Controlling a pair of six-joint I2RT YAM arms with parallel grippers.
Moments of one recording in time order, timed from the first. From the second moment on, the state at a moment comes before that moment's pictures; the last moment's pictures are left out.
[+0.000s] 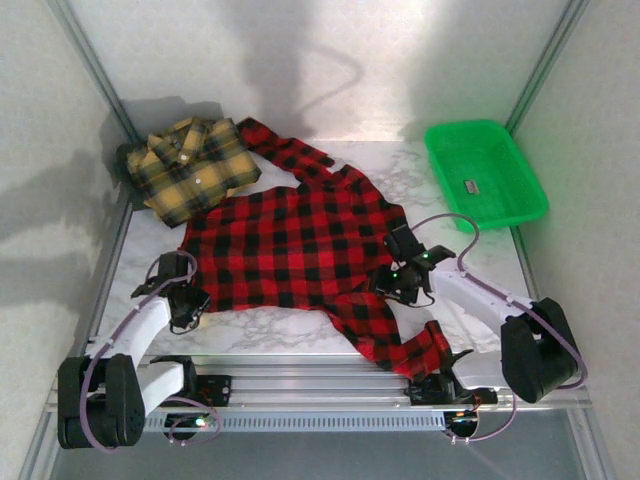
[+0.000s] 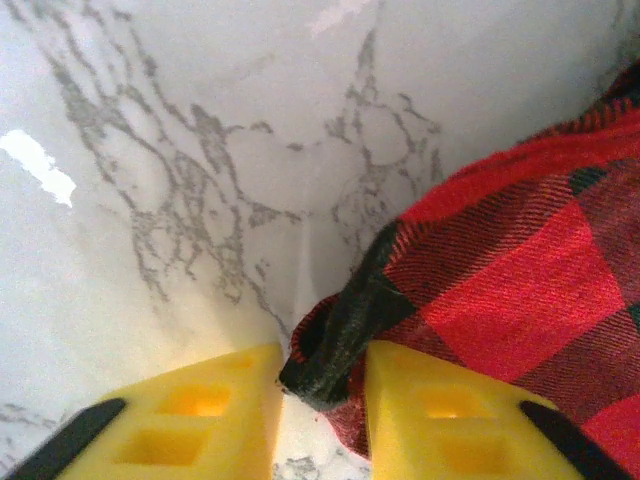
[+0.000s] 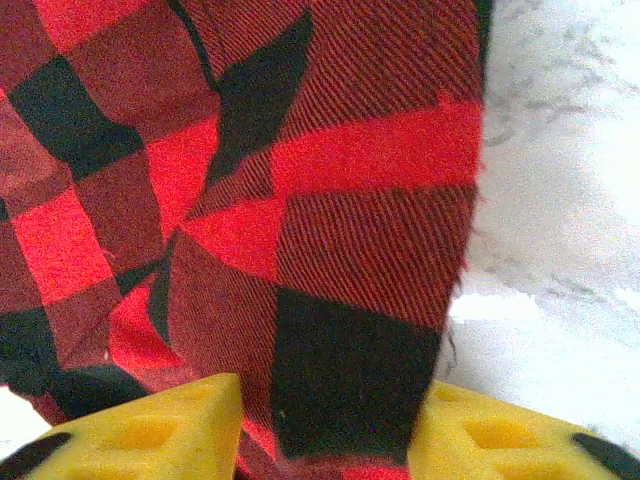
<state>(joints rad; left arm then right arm) 0.09 1.09 0.43 -0.63 0.07 -1.00 0.54 1.33 0.78 -0.70 -0.16 0.76</state>
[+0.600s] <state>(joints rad) 0.08 0.94 0.43 -0.63 0.05 -1.01 0.49 1.25 0.78 -0.89 -0.11 0.75</state>
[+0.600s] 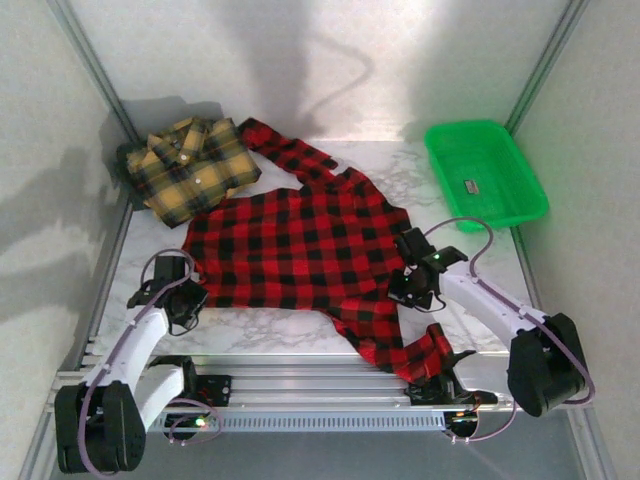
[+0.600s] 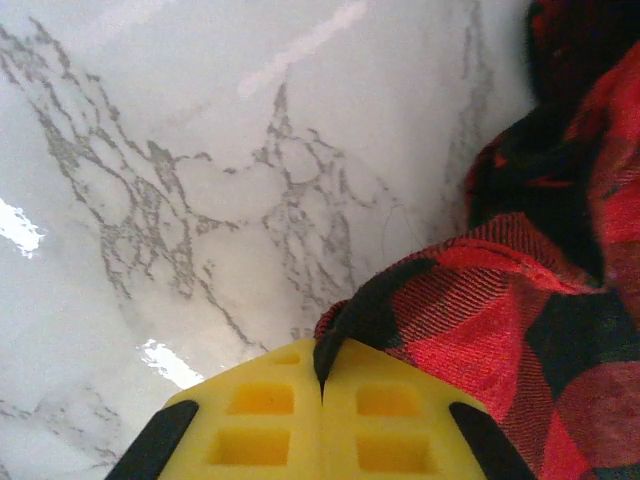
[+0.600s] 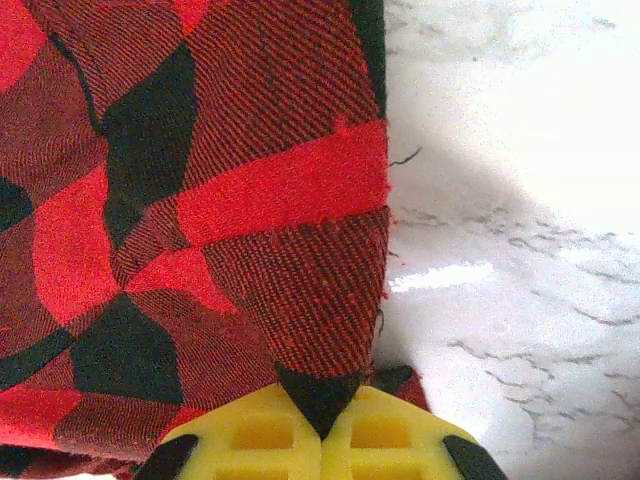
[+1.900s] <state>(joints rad) 0.09 1.32 0.71 -0.50 0.17 -0.94 0.31 1.80 1.38 -1.04 -0.18 0.49</state>
